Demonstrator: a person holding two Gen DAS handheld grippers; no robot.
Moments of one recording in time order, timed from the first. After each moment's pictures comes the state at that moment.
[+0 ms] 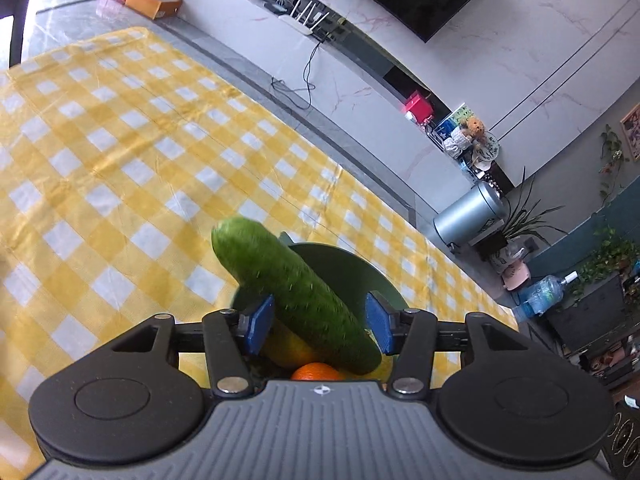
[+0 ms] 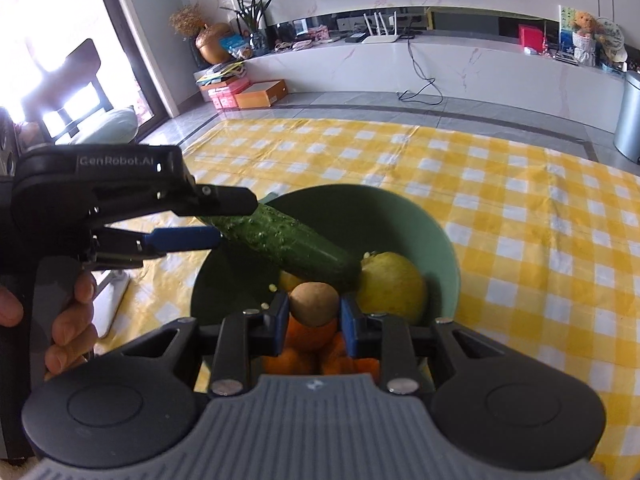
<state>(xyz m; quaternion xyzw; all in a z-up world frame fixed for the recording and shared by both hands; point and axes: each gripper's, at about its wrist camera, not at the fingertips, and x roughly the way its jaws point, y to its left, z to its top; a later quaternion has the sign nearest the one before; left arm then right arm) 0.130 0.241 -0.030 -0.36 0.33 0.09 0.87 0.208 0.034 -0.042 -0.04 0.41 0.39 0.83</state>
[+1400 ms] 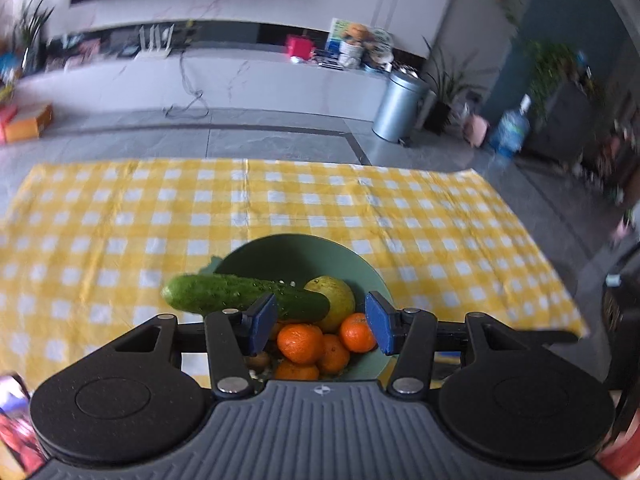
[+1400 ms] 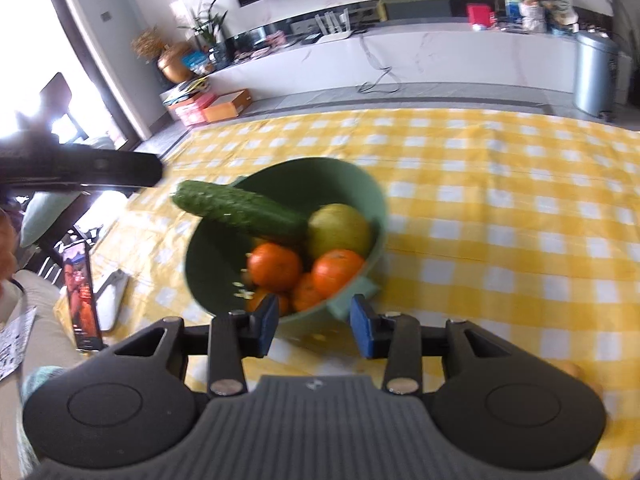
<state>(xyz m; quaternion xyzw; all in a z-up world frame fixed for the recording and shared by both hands) 0.112 0.176 0.063 -0.07 0.40 -0.05 0.91 0.171 -0.038 -0.035 0.02 0.42 0.32 0.85</state>
